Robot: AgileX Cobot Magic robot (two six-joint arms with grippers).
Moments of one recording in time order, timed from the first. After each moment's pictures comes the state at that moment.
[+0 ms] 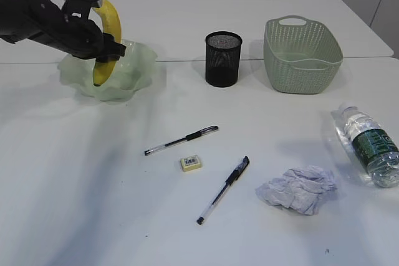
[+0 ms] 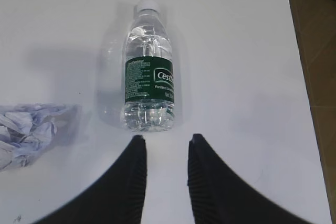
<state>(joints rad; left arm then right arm) -0.21 2.18 -1.61 -0.45 0.21 0.49 0.12 1.02 -0.81 -0.36 0.81 0.23</state>
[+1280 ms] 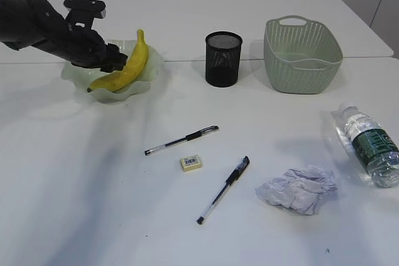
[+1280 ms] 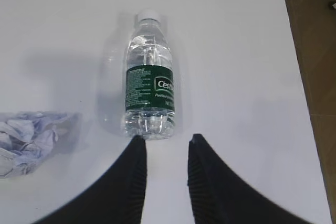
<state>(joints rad) -0.21 2.21 -1.62 -0.45 0.23 0.49 0.12 1.02 -0.81 -0.37 0.78 0.23</state>
